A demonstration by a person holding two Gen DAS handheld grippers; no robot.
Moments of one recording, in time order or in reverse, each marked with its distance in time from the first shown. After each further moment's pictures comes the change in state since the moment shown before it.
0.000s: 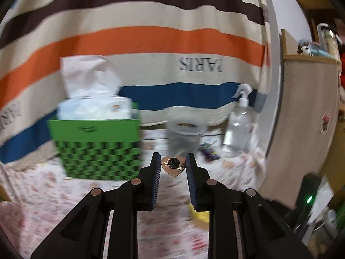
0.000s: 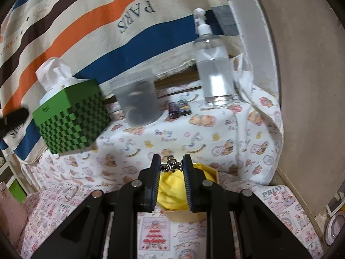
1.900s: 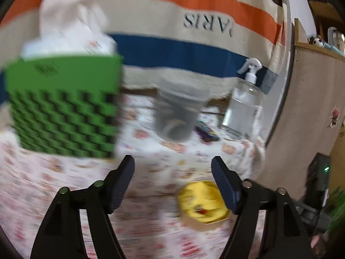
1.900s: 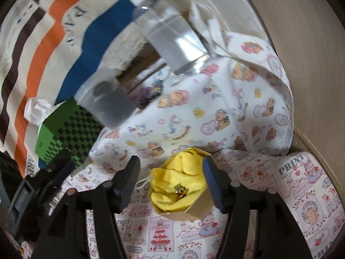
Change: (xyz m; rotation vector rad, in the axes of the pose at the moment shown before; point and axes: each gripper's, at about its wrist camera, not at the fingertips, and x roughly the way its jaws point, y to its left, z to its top) left arm 0.067 0.020 -0.041 -0.072 0.096 -0.064; right arm 0.035 -0.063 0.001 0.307 0.155 0.175
